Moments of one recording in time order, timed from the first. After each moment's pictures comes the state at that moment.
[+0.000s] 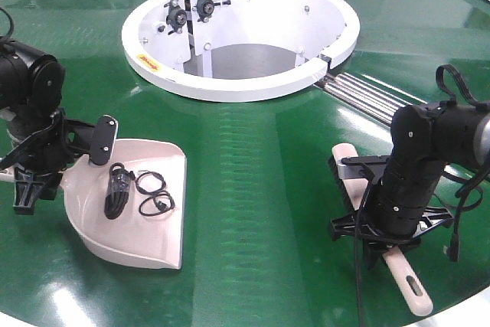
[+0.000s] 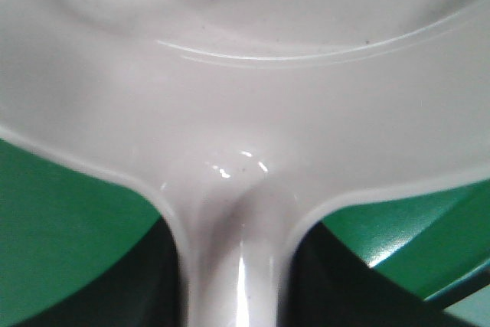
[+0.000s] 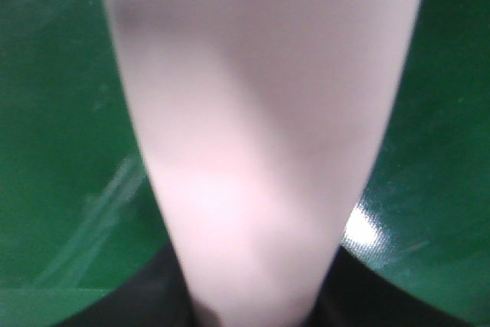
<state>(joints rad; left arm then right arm) -0.20 1.84 -1.38 0.27 1.17 1.23 0.25 1.79 -1.08 0.07 1.06 0.08</state>
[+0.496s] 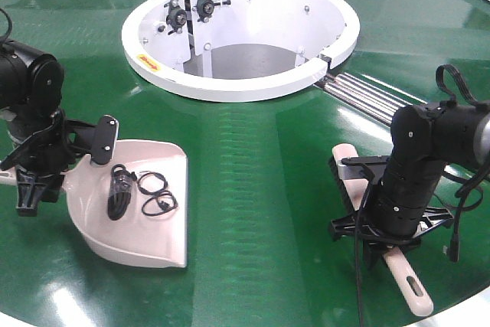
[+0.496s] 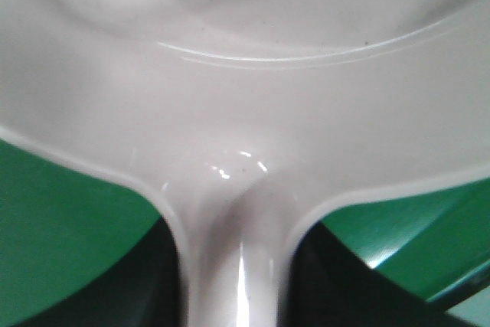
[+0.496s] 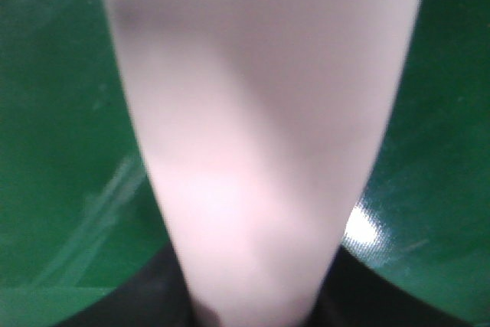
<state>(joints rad) -0.20 1.84 -1.38 0.23 1.18 1.22 0.25 1.79 -1.08 0.07 1.07 0.08</state>
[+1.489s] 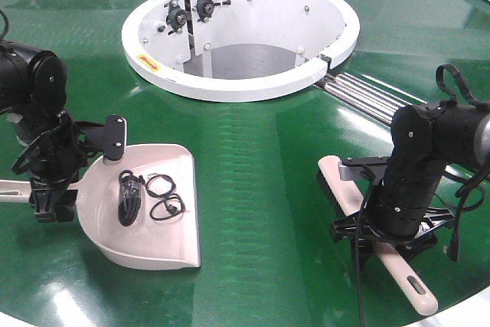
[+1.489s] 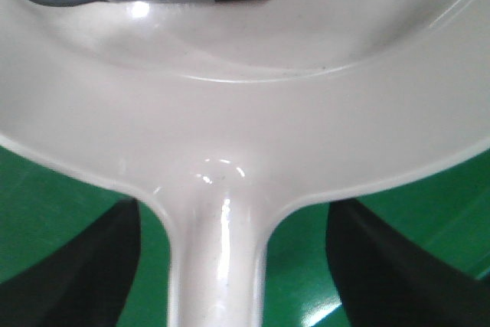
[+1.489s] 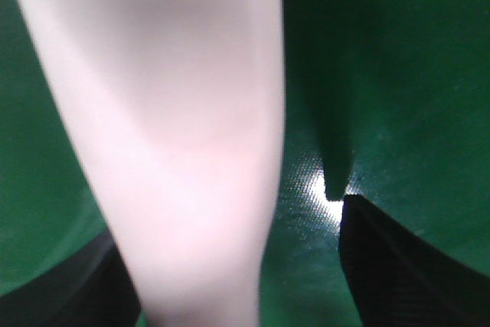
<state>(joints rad) -0.20 1.84 -1.38 0.11 1.21 1.17 0.25 1.79 -1.08 0.06 1.08 0.09</state>
